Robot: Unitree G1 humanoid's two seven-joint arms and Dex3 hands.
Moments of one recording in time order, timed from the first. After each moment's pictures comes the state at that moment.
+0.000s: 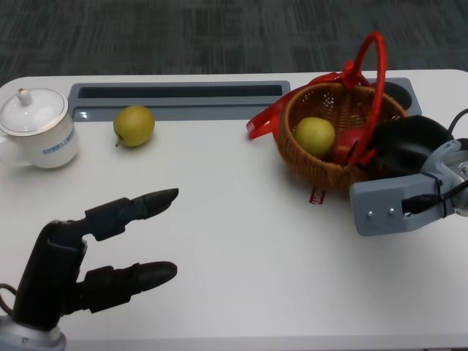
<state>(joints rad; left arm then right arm) 0.03 0.17 0.05 0.22 0.04 -0.92 -0.18 -1.00 -0.29 0.57 1.36 -0.78 -0.45 -0.17</state>
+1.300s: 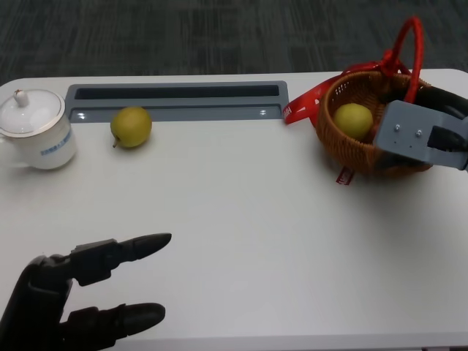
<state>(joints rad) 0.18 0.21 0.05 0.13 0.00 -0.97 -0.19 -1.05 -0.30 0.30 1.38 -0.56 -0.30 0.06</state>
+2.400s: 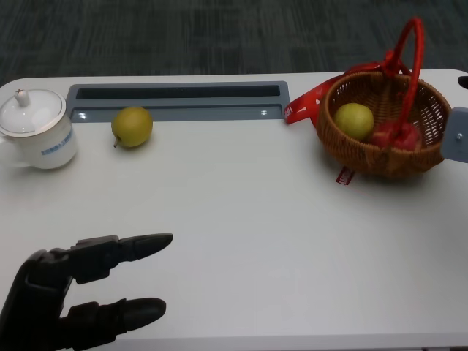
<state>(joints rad) 0.16 0.21 0.03 0.13 -0.03 -0.99 -0.19 -1.04 -0.51 0.39 1.38 -0.67 -0.32 -0.06</state>
